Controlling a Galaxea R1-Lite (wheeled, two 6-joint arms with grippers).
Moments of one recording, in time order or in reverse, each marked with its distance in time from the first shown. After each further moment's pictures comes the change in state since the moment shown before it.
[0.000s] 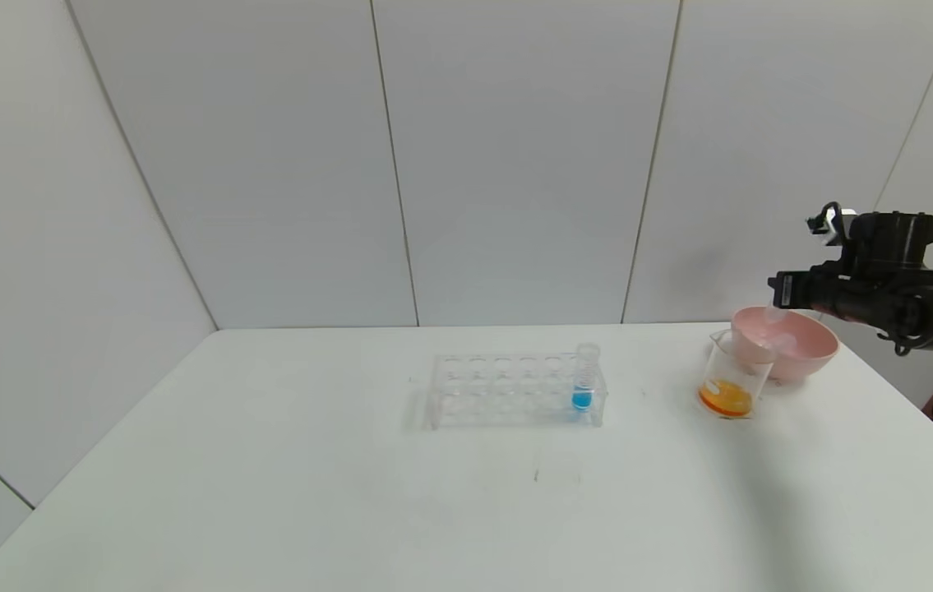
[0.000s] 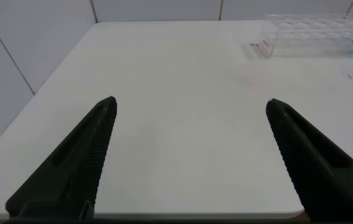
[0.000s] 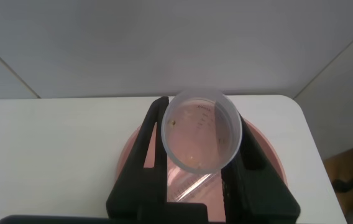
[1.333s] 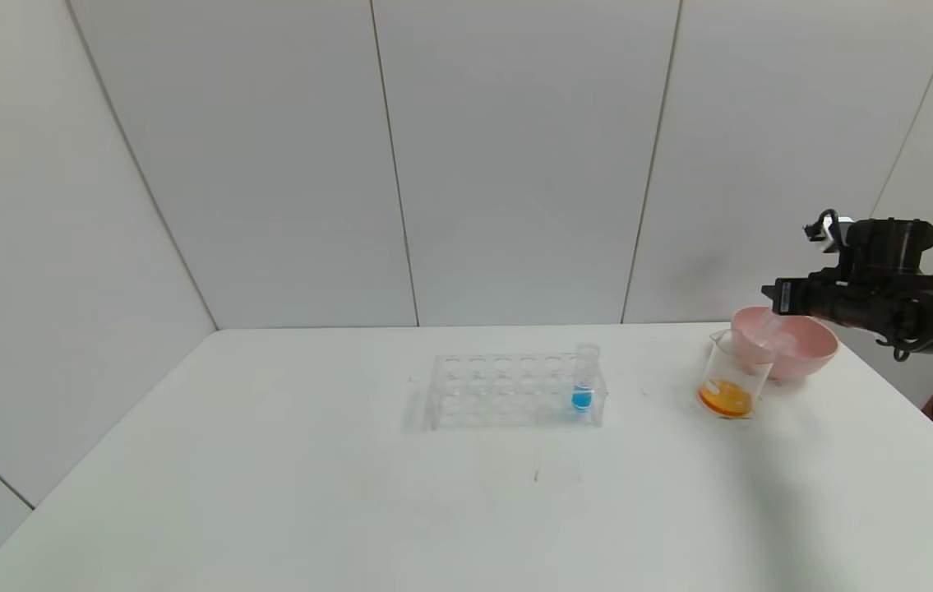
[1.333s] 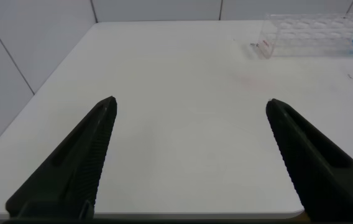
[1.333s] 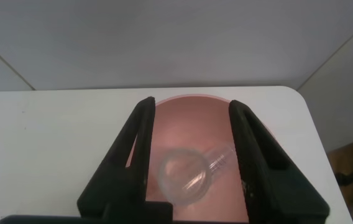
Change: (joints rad) left arm 0.000 0.000 0.000 0.000 0.000 0.000; right arm -0.003 0.007 0.006 0.014 0.005 0.000
